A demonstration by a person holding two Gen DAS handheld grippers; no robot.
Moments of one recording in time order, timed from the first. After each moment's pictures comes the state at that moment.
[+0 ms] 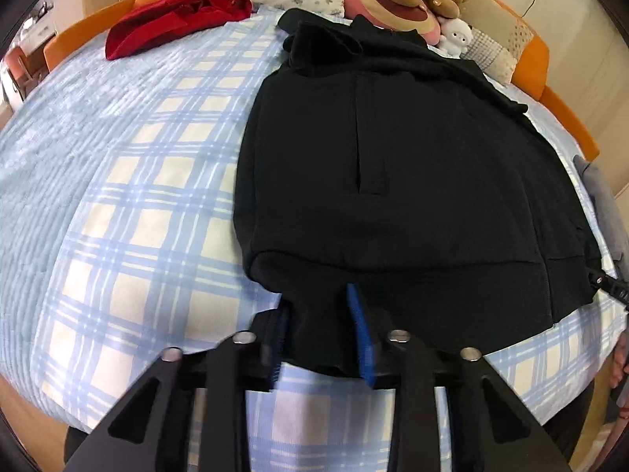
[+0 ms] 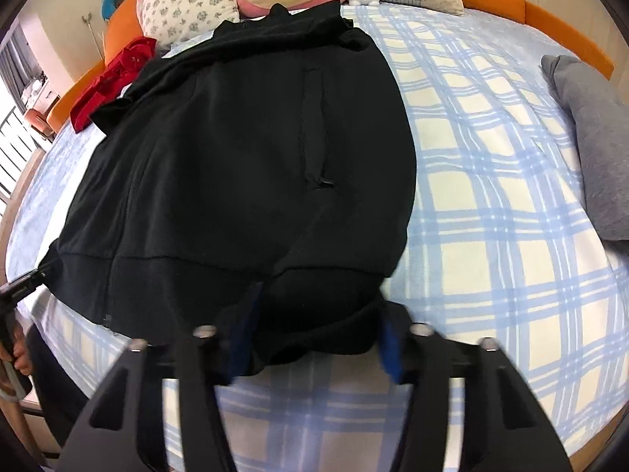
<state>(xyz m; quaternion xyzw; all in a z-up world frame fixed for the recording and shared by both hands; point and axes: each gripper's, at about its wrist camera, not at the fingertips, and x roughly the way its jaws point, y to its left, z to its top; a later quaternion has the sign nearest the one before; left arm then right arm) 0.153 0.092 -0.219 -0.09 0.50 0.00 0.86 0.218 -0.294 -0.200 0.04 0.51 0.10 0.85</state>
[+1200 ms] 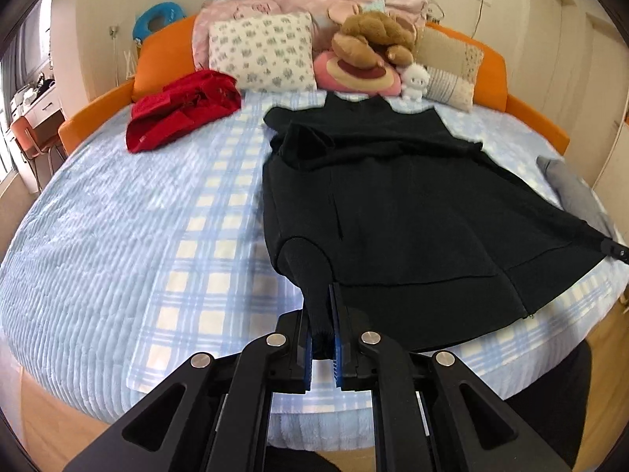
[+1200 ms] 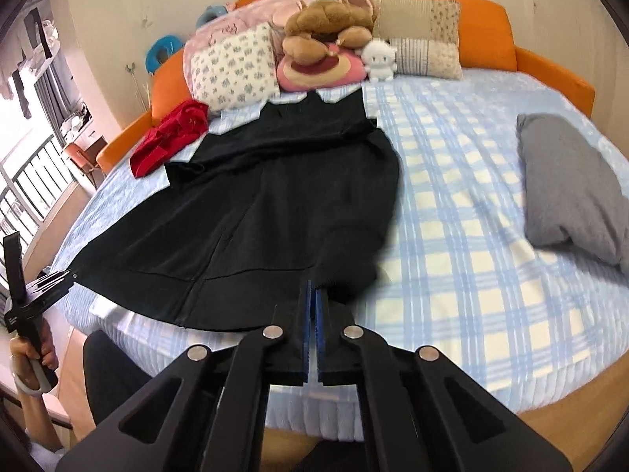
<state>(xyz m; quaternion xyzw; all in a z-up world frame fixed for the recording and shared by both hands) 0.079 0.095 -0.118 -0.03 0.42 -0.02 0.91 0.125 -0.295 -0.102 0.06 0.41 0.13 0.90</state>
